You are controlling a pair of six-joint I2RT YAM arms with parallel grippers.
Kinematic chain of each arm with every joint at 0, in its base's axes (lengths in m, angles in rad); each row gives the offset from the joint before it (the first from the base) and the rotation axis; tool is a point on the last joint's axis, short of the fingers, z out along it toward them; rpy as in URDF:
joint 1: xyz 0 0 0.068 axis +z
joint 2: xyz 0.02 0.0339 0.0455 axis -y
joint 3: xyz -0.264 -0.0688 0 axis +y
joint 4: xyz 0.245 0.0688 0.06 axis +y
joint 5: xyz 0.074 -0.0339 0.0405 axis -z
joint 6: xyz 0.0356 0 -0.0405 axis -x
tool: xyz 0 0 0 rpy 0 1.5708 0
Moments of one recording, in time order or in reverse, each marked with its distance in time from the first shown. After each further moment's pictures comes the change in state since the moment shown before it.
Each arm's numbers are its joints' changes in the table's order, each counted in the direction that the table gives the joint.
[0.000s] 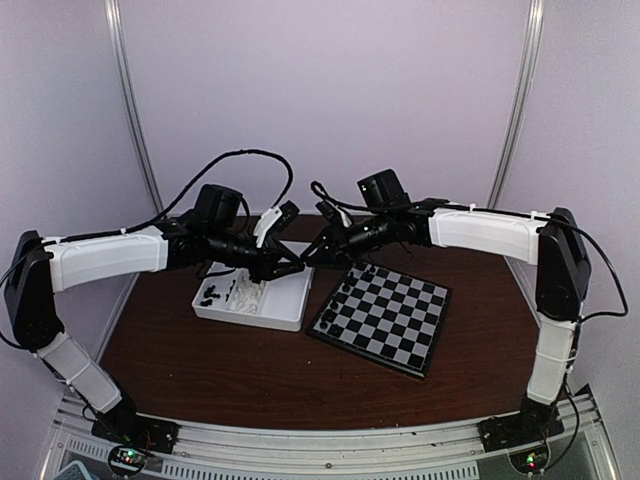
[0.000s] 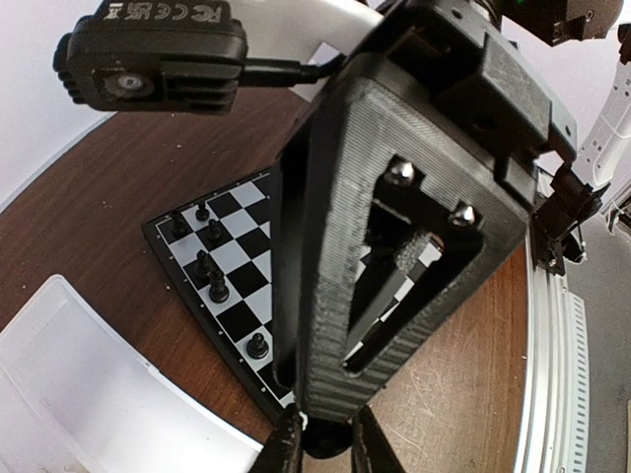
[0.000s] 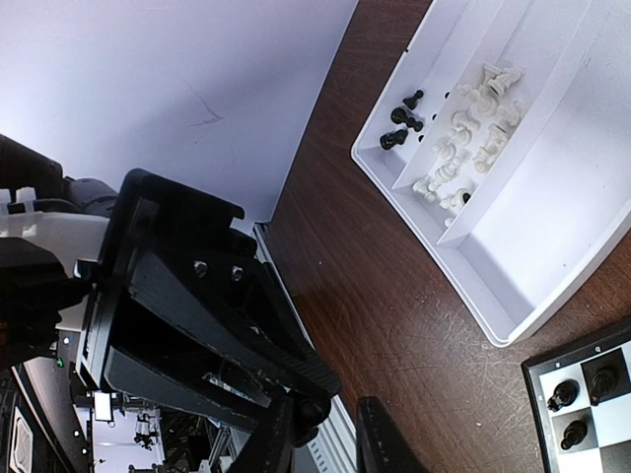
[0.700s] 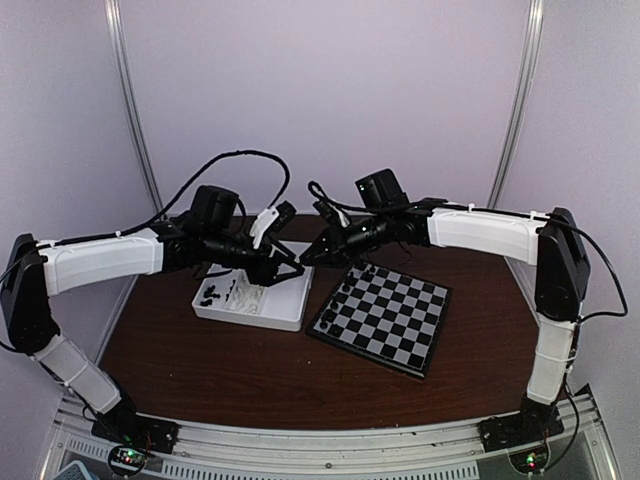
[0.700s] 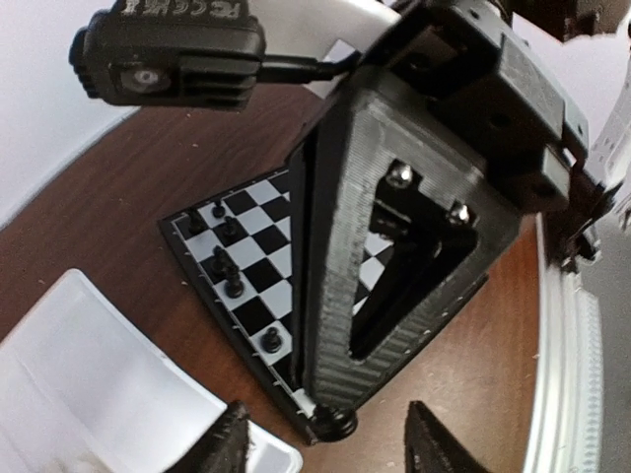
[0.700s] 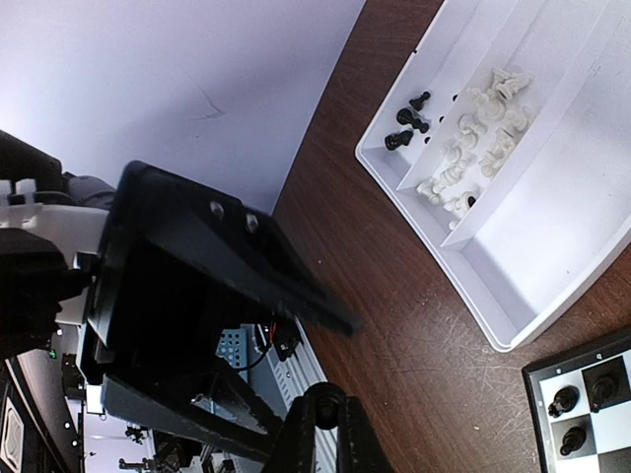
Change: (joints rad) left arm 0.000 0.025 0.021 -0.006 -0.034 -0.010; right arm 0.009 -0.006 -0.011 0.002 -0.002 0.023
